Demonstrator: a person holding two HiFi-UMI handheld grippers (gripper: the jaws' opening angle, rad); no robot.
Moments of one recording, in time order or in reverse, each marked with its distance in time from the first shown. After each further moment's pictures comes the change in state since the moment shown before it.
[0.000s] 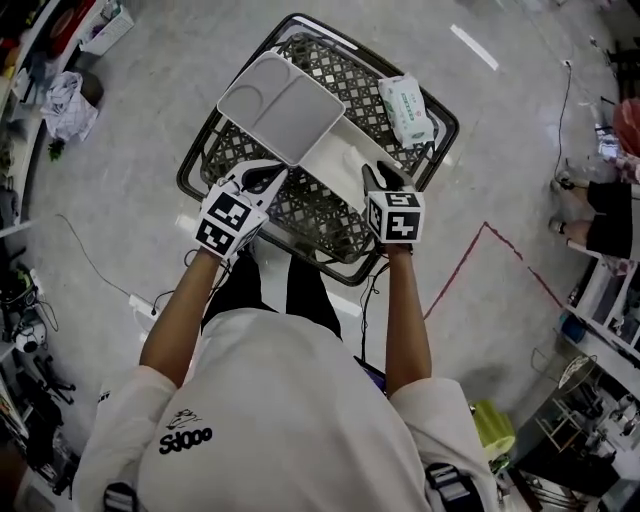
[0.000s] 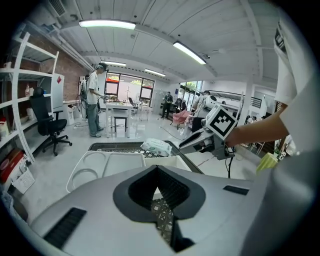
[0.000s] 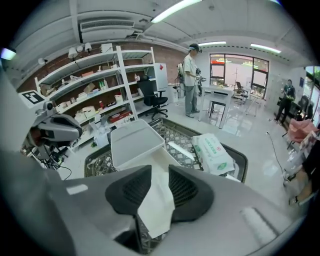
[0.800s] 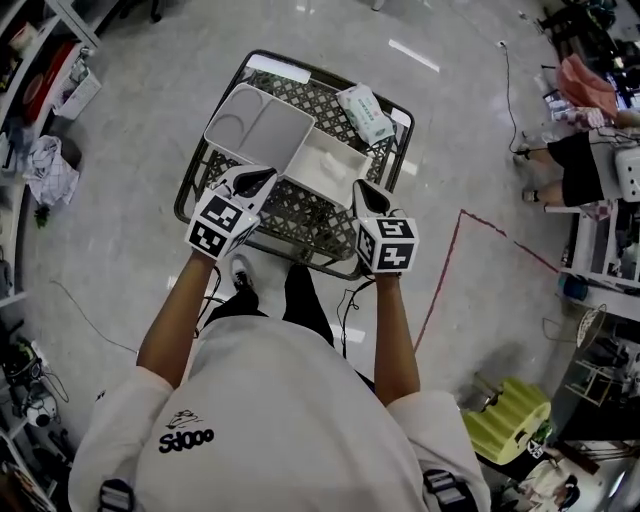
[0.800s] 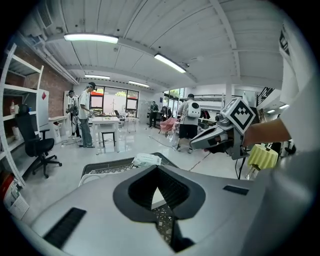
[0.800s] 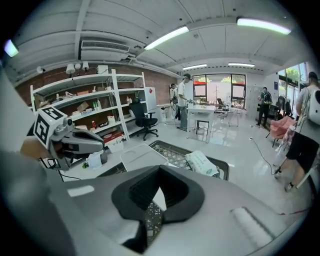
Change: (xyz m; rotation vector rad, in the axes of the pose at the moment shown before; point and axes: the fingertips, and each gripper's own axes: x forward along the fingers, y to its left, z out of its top) left arm -0.045 -0.022 0.038 0.160 -0.111 -0.112; right arm -0.122 0.055 0.023 0.096 -0.252 -0.132
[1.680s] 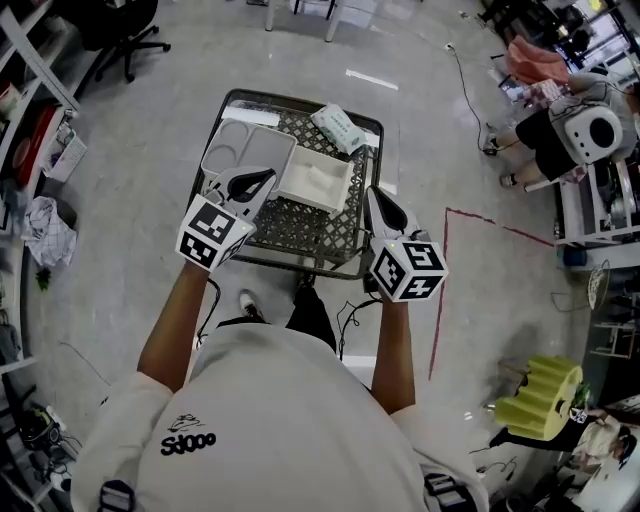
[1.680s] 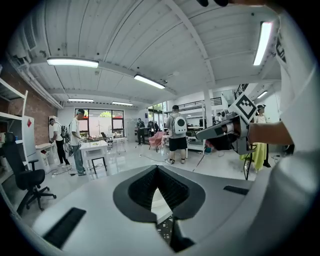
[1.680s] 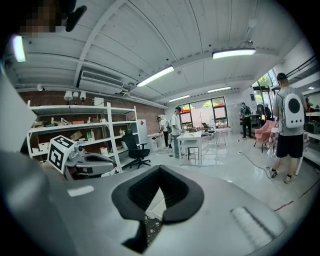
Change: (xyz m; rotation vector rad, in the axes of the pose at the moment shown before) left arm -0.073 -0.032 0.079 0.206 -0.191 -0.096; right arm -0.140 0.050 0.076 0.113 -0.374 -0.098
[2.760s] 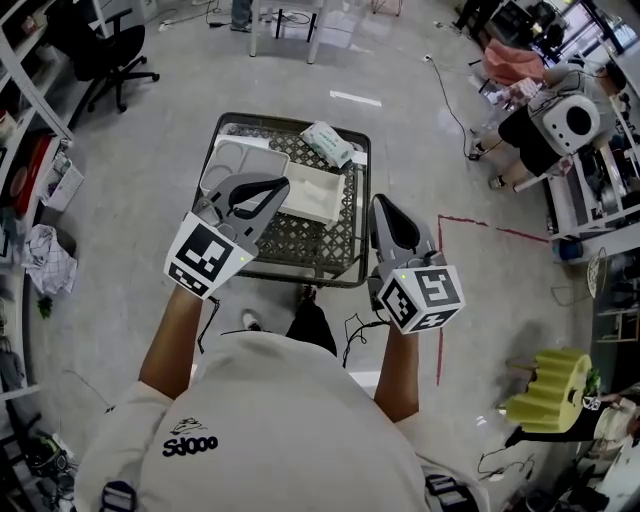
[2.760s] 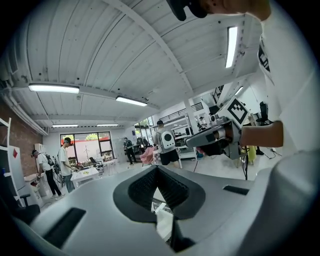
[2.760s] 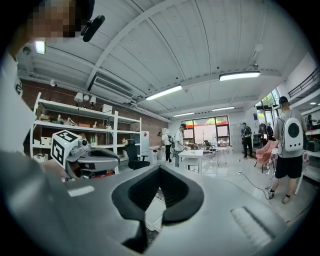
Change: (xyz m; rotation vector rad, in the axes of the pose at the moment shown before) left arm -0.053 -0.047 0.103 0.203 -0.197 -0.100; right arm -0.066 0.050 0.071 -0.119 -0.171 0.001
